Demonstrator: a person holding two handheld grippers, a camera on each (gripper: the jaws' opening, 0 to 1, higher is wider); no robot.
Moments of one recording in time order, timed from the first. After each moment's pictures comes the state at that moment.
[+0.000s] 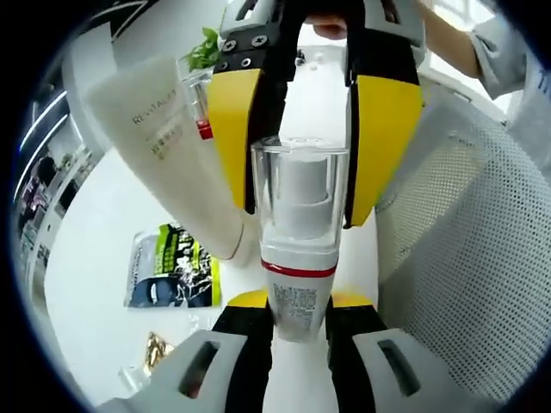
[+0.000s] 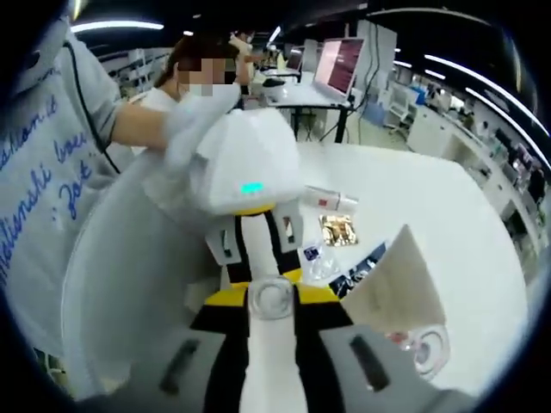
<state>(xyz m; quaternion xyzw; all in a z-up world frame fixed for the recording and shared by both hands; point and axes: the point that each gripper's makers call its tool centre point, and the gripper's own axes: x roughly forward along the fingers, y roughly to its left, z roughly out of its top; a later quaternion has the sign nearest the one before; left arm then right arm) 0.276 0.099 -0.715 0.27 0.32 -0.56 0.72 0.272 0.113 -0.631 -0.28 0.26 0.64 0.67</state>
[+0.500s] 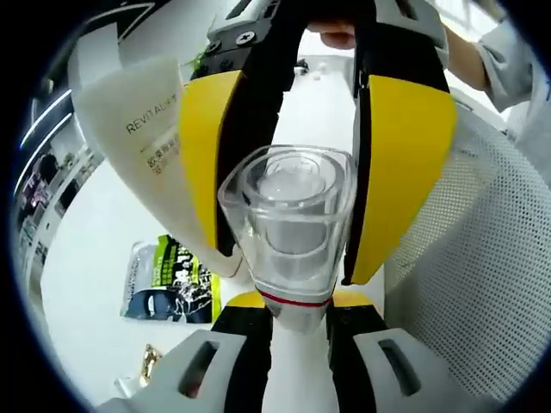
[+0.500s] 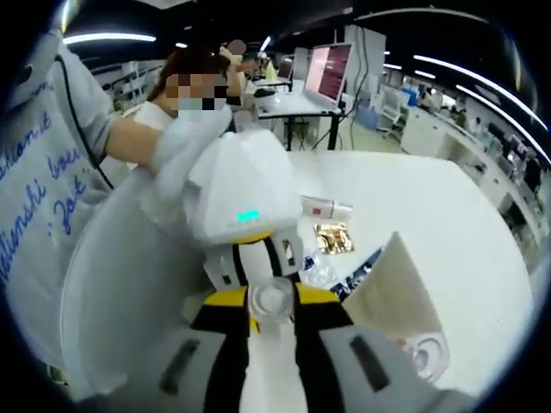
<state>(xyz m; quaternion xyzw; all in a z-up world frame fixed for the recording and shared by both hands) 0.283 0.084 -0.715 0.25 0.30 -0.56 0.73 0.278 0.121 -0.628 -0.25 0.25 0.63 0.68</state>
